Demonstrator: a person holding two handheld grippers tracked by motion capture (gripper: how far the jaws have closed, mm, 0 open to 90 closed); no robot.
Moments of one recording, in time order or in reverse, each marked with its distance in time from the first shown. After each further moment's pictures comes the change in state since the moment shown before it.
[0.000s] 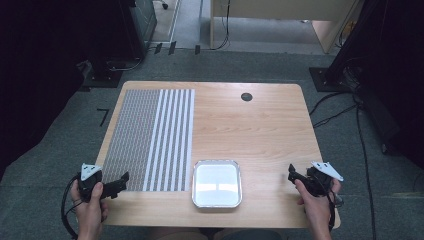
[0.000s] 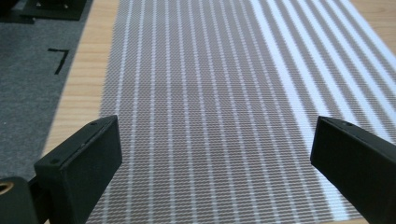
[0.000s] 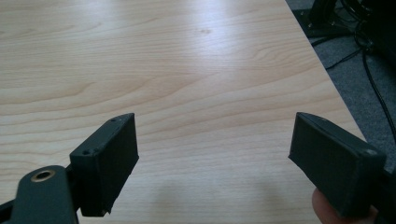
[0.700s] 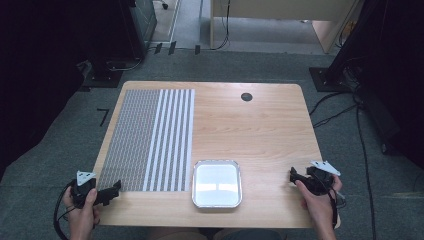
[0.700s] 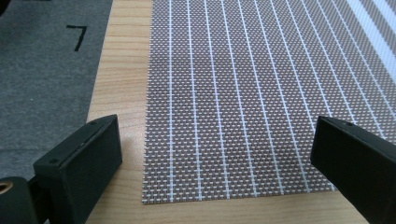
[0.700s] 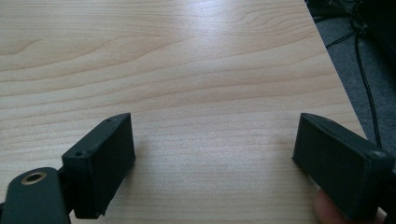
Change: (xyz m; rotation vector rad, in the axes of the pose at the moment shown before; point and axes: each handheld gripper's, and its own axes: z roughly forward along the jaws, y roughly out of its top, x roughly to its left) left arm 0.038 -0.028 0.009 0.083 0.061 0.000; right arm -0.017 -0.005 0.020 0.112 -0.040 -0.061
